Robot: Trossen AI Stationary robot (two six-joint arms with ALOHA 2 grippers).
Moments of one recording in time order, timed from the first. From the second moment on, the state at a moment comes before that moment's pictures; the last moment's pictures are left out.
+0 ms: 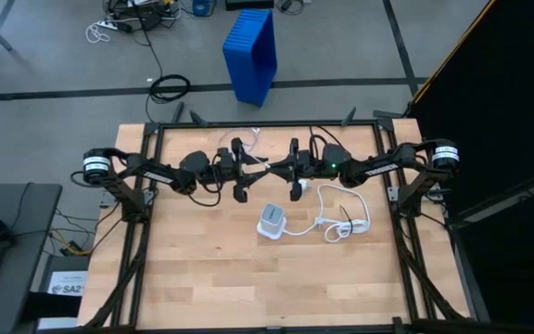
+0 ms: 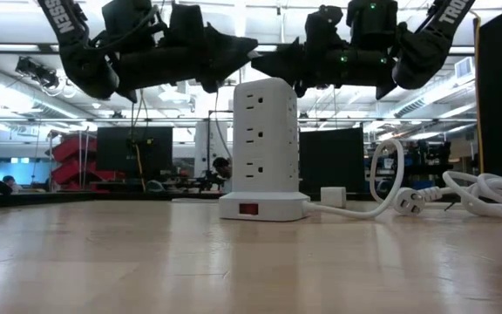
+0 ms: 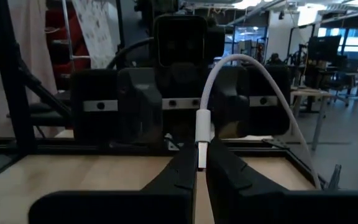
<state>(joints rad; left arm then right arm) 0.23 1.59 0.57 1.32 0.15 -0.01 -0.22 1.63 0.69 1.06 -0.20 -0.02</state>
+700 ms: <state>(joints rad) 0.23 1.59 0.57 1.32 0.15 0.02 -0.22 1.63 0.69 1.08 -0.21 -0.02</state>
